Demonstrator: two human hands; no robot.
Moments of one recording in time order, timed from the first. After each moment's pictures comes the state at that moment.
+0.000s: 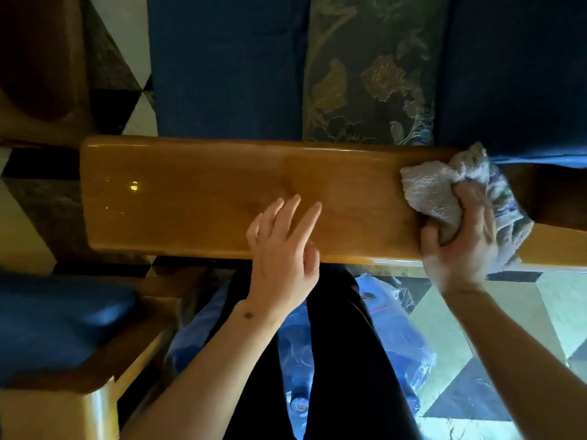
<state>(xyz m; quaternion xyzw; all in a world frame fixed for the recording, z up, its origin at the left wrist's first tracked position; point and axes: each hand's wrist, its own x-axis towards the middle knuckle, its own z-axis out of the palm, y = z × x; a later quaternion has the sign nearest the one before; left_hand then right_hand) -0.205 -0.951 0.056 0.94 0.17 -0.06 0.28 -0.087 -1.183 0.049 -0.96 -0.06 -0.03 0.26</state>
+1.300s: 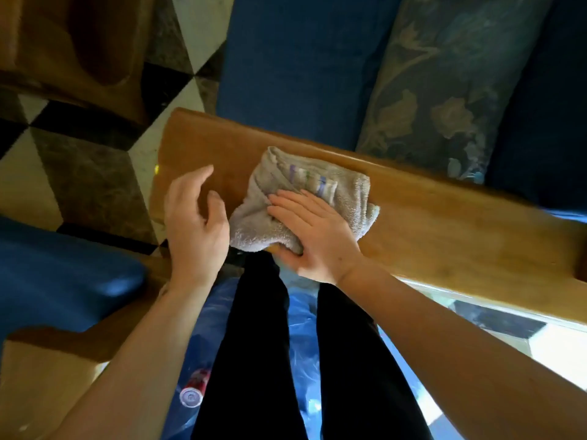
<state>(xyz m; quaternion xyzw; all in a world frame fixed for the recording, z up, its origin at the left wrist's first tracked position) -0.257 -0.790 0.087 0.81 0.46 0.10 0.36 -0.146 -0.959 0.028 -0.78 -0.52 0.14 0.30</state>
